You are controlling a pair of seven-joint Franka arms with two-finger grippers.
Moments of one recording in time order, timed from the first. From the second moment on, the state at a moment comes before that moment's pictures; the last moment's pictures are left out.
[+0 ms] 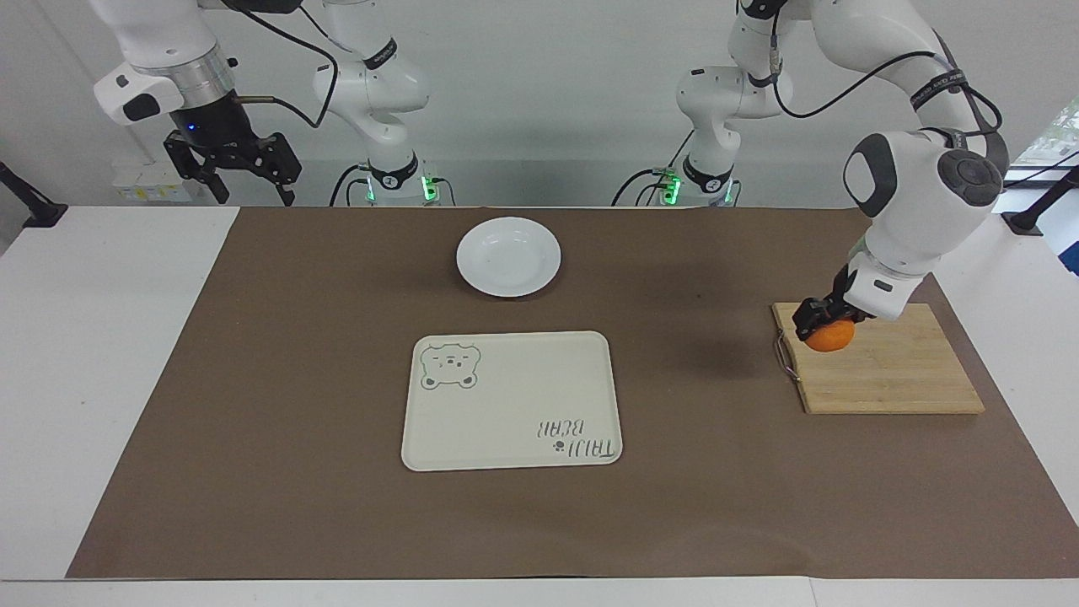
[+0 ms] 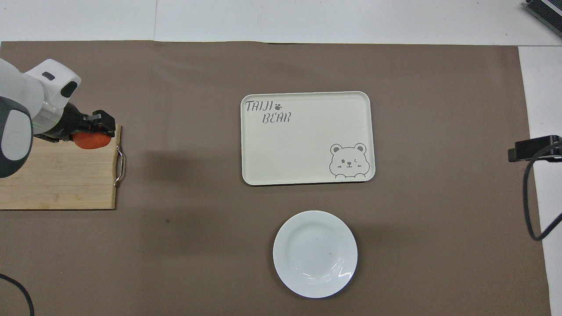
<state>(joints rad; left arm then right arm) -0.12 0.18 0.05 -1.73 -0.03 1.88 -0.21 0.03 -0.09 -0.09 -1.60 -0.01 1.54 0.01</state>
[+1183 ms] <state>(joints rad) -0.60 0.14 0.04 -1.83 -0.13 1.94 -0.65 0.03 -0.09 -0.09 -1.60 -0.01 1.54 0.01</state>
